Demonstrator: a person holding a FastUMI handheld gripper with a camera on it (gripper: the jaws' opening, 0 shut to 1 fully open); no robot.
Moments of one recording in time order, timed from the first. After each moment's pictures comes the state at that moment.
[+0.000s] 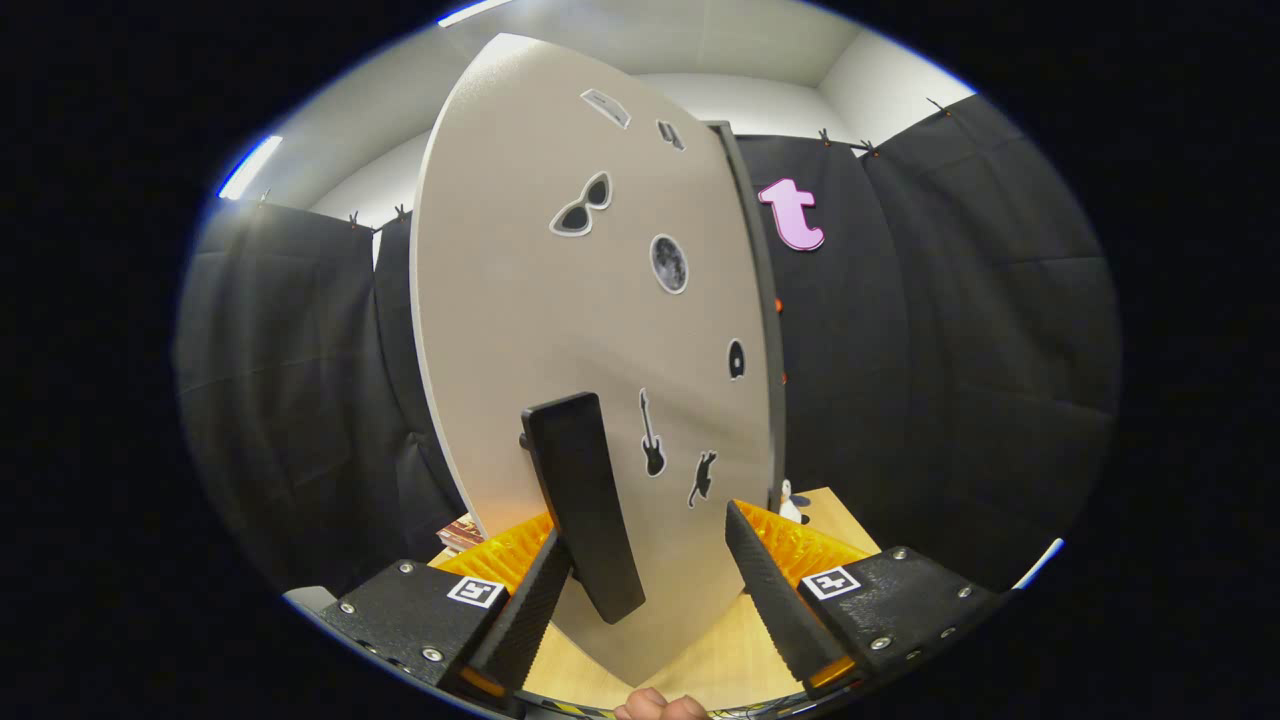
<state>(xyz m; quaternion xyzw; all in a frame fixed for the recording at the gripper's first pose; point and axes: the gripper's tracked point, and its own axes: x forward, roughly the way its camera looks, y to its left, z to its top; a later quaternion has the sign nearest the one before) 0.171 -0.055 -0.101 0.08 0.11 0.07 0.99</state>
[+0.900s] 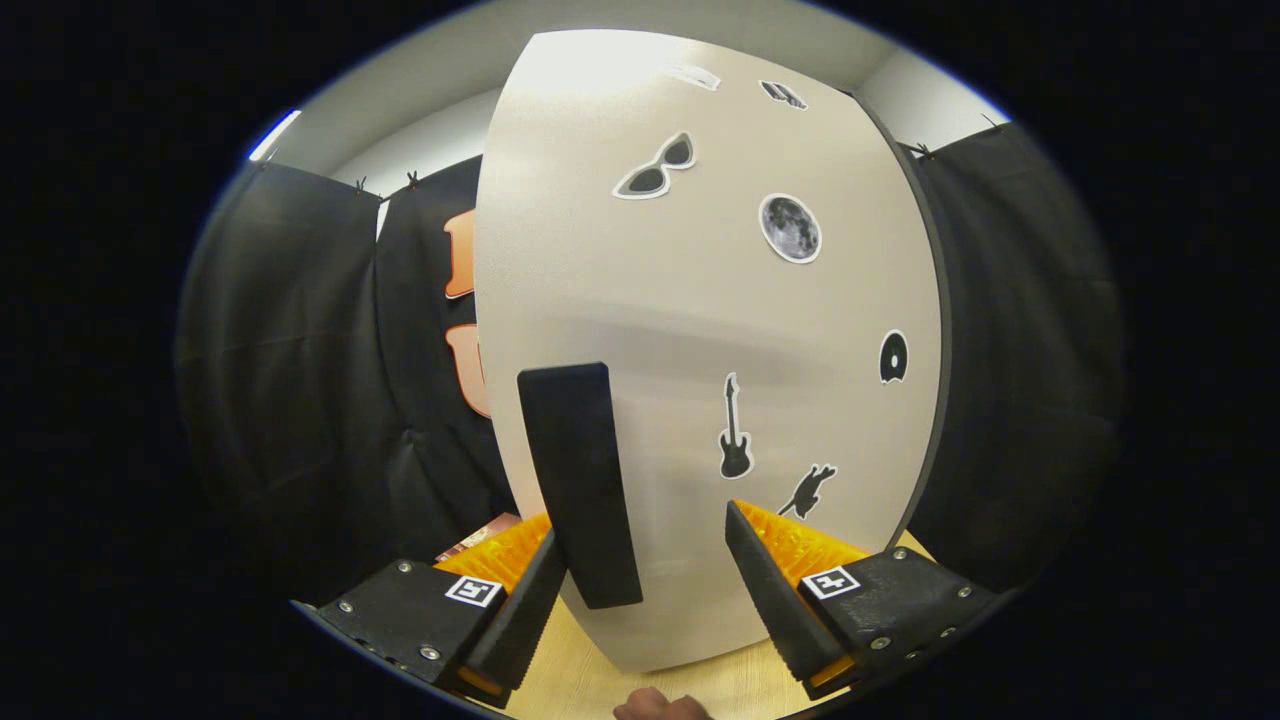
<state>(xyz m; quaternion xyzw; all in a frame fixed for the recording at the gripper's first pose) 0.295 0.078 -0.113 0.05 0.10 0.08 0.99</state>
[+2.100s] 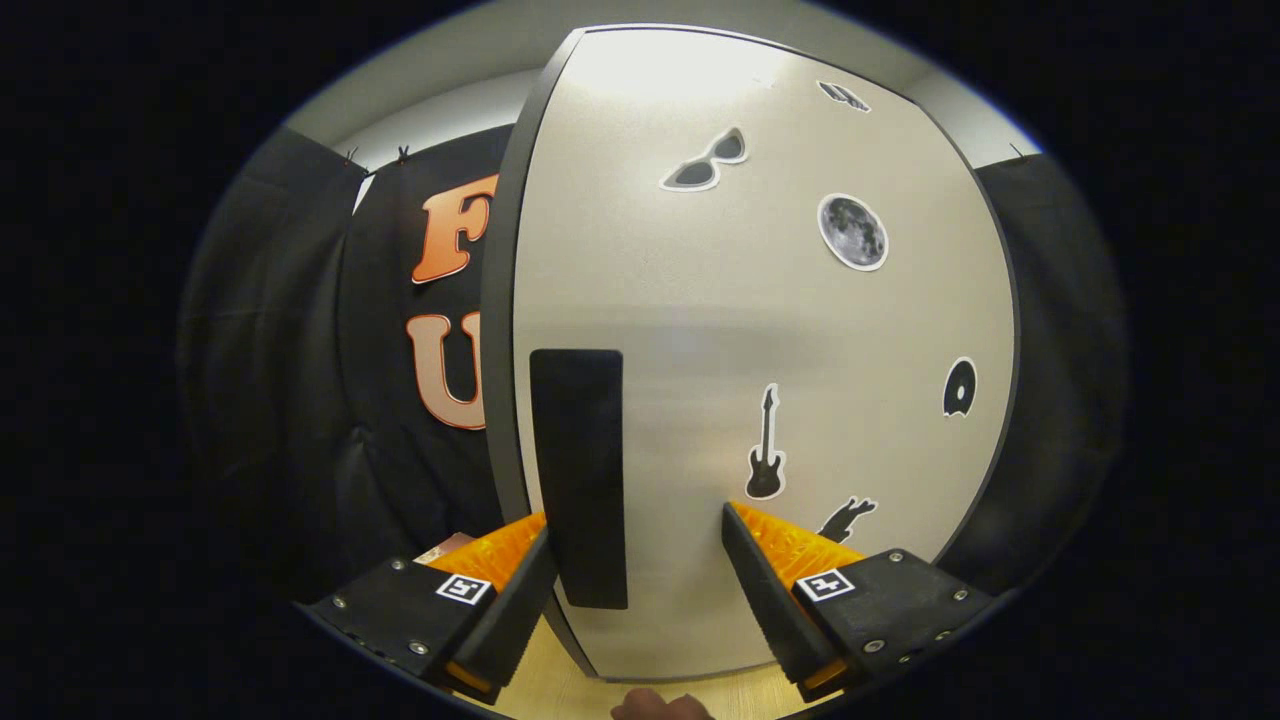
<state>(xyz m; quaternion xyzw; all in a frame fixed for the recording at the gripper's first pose) 0.358 0.092 -0.125 0.00 0.09 0.02 1.00</state>
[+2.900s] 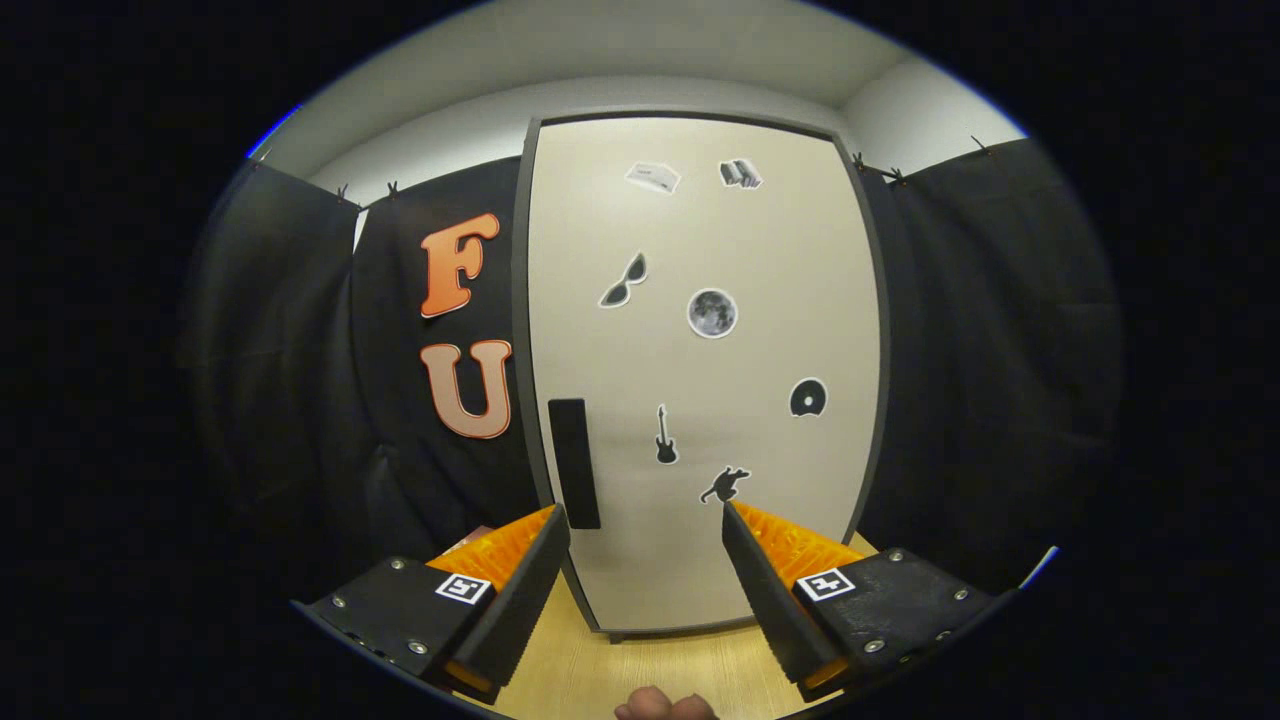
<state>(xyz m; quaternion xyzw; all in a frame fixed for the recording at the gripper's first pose) 0.208 0.034 -0.059 0.04 0.09 0.00 1.00</state>
